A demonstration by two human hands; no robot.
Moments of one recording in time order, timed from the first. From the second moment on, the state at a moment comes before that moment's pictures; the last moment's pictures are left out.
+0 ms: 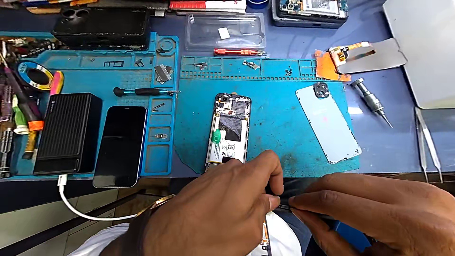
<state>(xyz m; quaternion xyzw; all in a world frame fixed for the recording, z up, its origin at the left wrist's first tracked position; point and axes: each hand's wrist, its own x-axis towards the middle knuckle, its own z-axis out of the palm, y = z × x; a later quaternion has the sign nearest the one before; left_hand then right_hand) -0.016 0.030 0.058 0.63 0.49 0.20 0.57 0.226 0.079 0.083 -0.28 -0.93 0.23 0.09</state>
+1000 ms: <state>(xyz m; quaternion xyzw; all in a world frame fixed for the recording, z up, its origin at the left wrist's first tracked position) -0.009 0.032 0.060 0.65 0.48 0.18 0.56 0.222 0.076 0.080 -0.26 -0.95 0.17 0.07</state>
